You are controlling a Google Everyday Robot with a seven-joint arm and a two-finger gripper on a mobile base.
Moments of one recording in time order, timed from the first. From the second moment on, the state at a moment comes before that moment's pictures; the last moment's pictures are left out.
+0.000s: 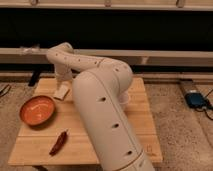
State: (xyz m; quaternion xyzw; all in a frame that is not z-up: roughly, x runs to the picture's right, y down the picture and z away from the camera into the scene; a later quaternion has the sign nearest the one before) arm -0.264 -0.020 0.895 -0.30 0.11 0.55 0.77
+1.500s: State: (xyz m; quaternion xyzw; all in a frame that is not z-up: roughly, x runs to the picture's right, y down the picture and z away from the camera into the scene) arm -0.314 -0.006 0.971 -0.29 0.16 0.57 0.75
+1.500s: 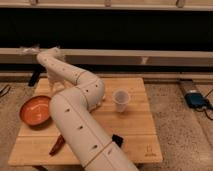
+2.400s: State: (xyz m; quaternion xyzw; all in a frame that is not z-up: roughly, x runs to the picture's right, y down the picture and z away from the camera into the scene) arm -0.310 0.008 0.987 -0.28 0.19 0.57 0.75
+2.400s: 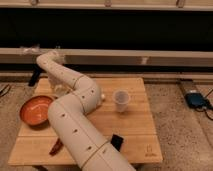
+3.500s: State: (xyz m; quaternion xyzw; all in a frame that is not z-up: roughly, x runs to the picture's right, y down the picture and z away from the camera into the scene) arm -0.307 0.016 0.990 -0.27 0.21 0.55 0.76
